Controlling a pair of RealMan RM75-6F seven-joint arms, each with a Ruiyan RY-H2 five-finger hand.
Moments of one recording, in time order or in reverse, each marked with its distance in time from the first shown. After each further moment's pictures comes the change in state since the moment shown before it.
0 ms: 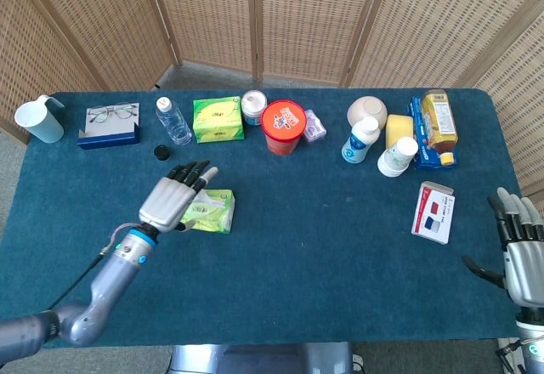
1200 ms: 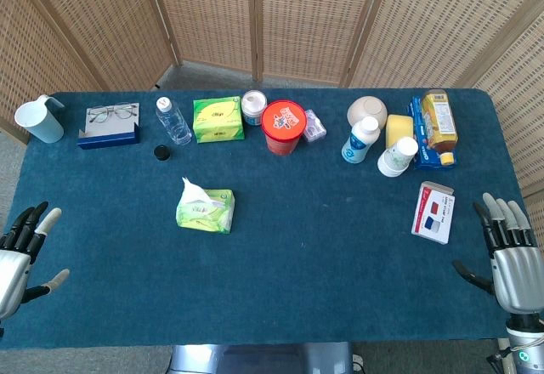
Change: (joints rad) left arm 0.624 0.395 0.266 0.001 0.598 0.625 -0.598; right arm -0.006 -0.024 -0.024 -0.014 -0.070 0.040 -0.086
